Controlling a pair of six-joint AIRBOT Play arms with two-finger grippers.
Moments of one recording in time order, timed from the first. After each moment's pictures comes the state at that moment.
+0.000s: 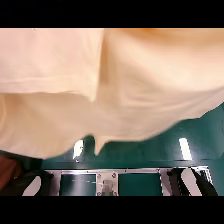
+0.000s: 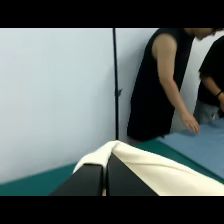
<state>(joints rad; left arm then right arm) 0.15 -0.86 1.89 0.72 -1.05 -1.24 -0.75 -0.79 1.64 -0.45 1.09 1.20</state>
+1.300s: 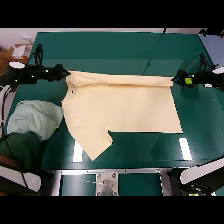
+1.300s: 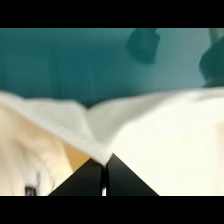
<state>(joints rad) 0.14 -1.71 1.41 0.57 -0.98 -1.01 -0.39 -1.78 1.48 -0.88 1.01 1.23</state>
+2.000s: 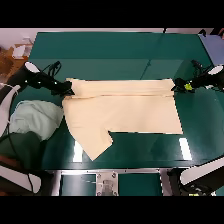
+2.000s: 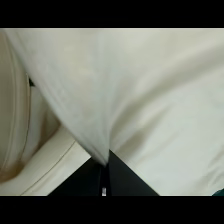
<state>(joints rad) 0.04 -1.71 1.39 0.94 -1.20 -1.27 -0.36 -1.78 1.50 -1.10 1.12 1.28</state>
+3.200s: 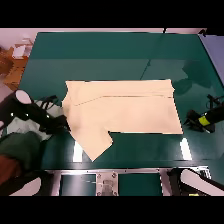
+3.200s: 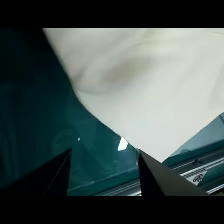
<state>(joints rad) 0.02 -1.16 0.70 1.07 -1.31 -1.48 -0.52 -1.14 0.76 -1.38 1.27 1.66</state>
